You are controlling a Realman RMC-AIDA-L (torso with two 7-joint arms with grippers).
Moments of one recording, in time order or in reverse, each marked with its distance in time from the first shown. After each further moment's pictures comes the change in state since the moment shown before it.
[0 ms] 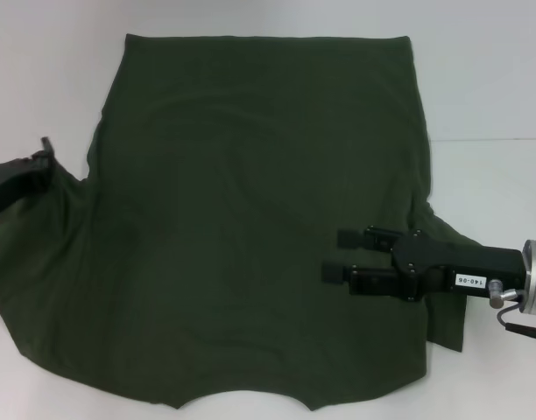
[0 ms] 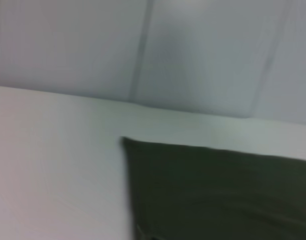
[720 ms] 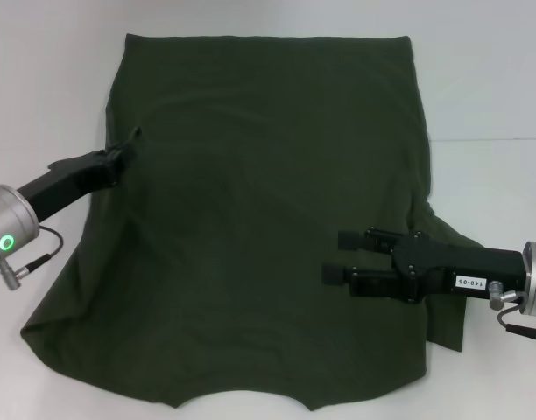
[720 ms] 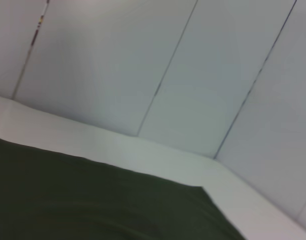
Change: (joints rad) left arm -0.006 0.000 0.040 -0.077 -0.140 0.280 -0.025; right arm -0.004 0.000 -0.004 0.000 0.000 0.003 -0.005
